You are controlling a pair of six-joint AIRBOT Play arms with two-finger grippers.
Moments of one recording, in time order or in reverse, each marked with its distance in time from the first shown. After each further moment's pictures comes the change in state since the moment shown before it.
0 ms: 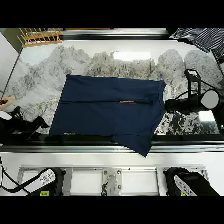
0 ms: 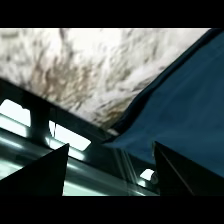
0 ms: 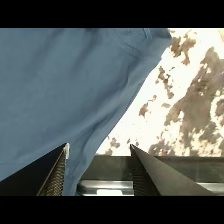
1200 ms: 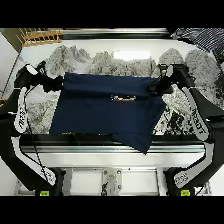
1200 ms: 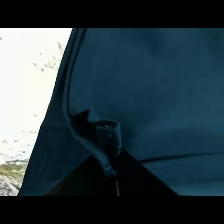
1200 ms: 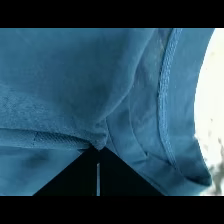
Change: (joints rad) left arm -0.392 -0.683 0.989 -0.123 -0.018 0.007; right arm 0.002 -0.865 0.607 -0.003 0.004 -0.002
